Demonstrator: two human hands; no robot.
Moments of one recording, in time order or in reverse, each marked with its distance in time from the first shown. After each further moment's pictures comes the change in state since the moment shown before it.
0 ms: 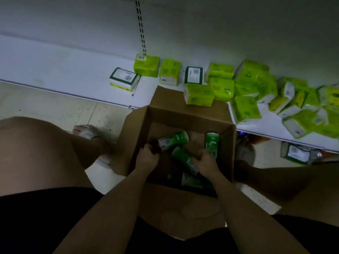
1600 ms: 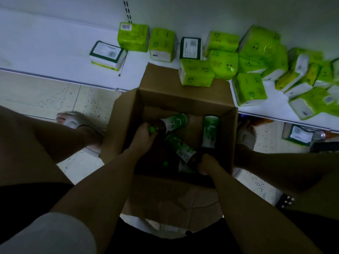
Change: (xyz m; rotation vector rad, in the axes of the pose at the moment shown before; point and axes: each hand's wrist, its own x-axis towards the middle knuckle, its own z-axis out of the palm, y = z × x) left_hand 0.050 0.006 0.012 0.030 -0.004 0.264; right_hand 0.009 0.029 0.007 -0.706 -0.266 0.345
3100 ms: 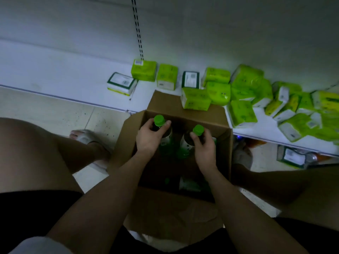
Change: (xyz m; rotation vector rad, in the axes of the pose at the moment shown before) left_hand -0.040 0.081 -0.047 -0.419 0.305 0.066; right_hand -0.067 -0.051 -0.063 1.104 0.789 -0.568
